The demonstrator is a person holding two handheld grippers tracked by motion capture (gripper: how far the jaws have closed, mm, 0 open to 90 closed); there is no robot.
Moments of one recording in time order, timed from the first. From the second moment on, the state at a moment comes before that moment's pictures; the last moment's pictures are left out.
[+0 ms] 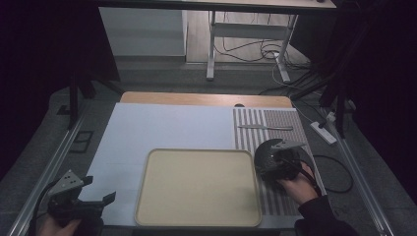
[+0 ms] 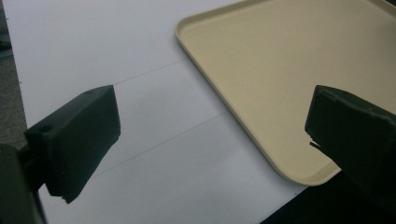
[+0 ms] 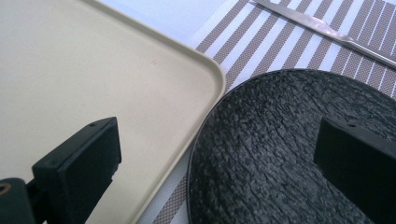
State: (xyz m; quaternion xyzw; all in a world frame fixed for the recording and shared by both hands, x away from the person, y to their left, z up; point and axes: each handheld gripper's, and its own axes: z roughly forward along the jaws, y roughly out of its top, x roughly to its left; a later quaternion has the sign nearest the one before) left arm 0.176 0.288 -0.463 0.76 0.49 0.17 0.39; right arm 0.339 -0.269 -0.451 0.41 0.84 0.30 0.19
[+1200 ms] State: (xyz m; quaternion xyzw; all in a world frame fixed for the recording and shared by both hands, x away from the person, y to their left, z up) left arm 0.177 0.287 -0.463 0.76 0.49 0.18 0.39; right arm 0.400 -0.271 -0.464 0.47 0.83 0.26 0.17
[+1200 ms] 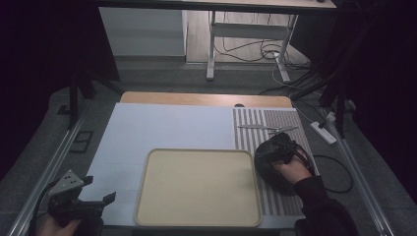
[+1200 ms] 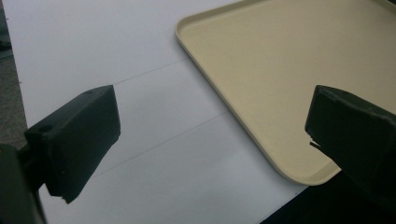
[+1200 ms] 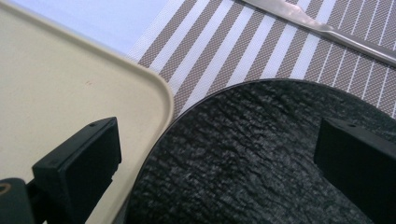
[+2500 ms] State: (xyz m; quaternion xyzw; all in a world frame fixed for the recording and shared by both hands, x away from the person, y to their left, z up) left arm 0.177 0.287 -0.463 0.76 0.49 0.17 0.38; right arm 0.494 -0.302 -0.474 0.49 0.82 0.23 0.19
